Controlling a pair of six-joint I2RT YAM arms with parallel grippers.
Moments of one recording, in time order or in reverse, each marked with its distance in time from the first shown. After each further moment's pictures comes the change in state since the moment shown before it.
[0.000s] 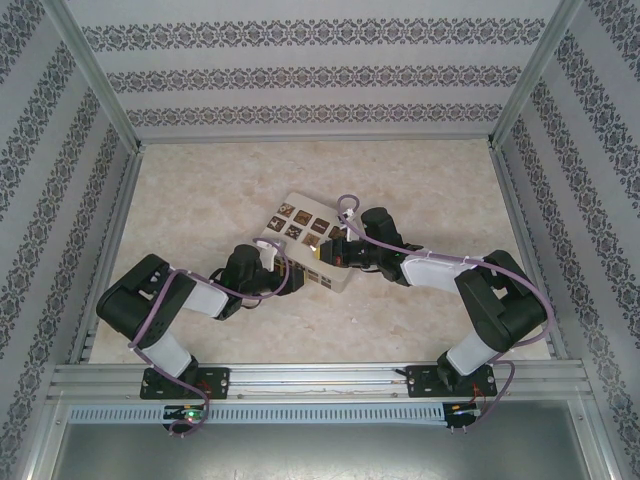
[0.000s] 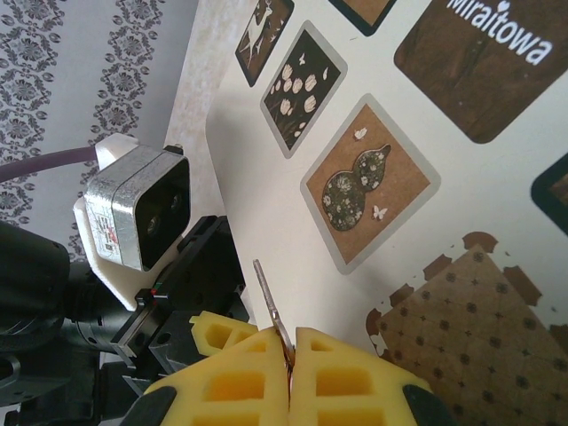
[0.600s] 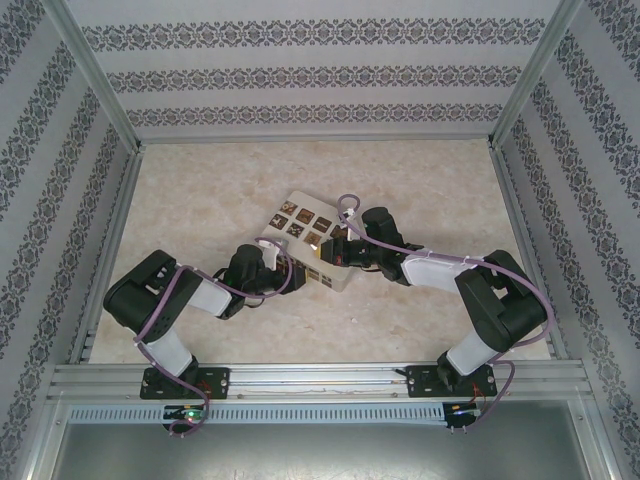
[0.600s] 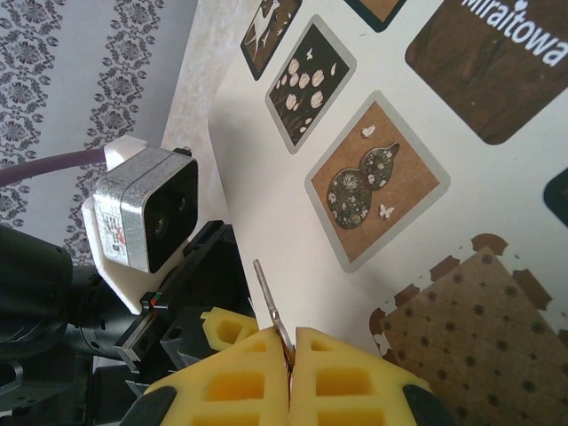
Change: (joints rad) left arm -0.016 0.044 0.015 0.048 -0.013 -0.035; right arm 0.000 0.000 0.000 0.001 0.008 -0.014
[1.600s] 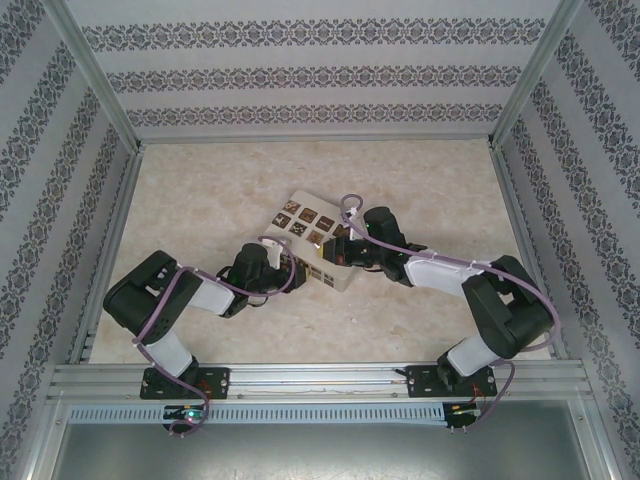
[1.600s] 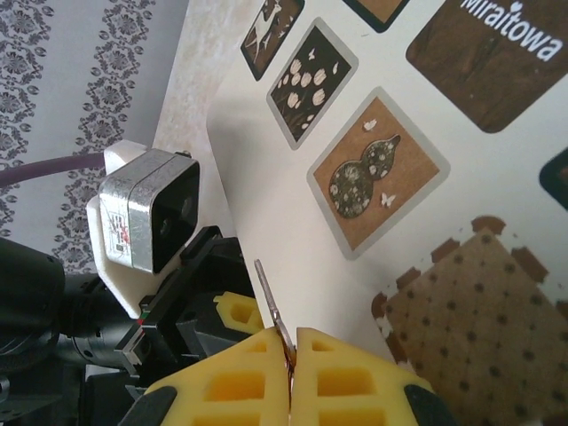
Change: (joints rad) left arm -0.027 -0.027 0.032 -0.071 -0.038 -0.028; right arm 0.000 -0.074 -0.003 -0.069 0.046 -0.007
